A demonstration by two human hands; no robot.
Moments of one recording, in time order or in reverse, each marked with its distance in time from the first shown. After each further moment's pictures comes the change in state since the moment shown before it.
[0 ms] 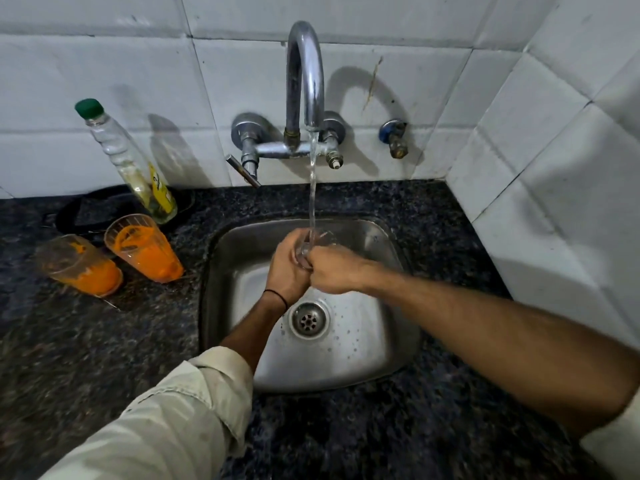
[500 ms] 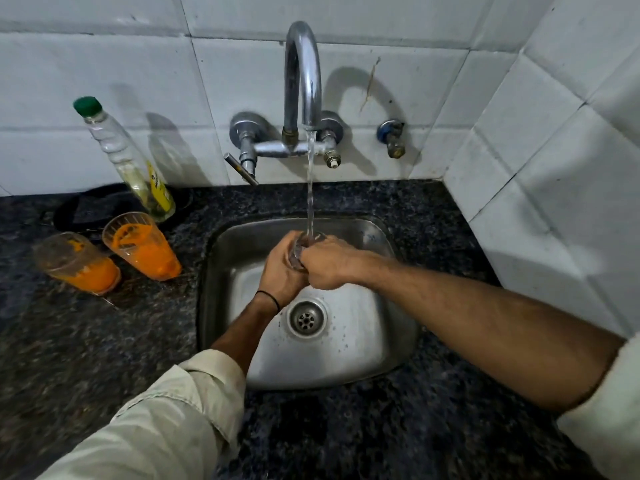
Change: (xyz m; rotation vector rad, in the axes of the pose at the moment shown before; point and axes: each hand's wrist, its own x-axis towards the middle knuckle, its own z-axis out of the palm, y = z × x) left_hand -0.001 -0.007 -0.005 -0.002 -0.047 -0.018; right_hand 0.010 0.001 -0.001 -0.227 0.004 -0.115
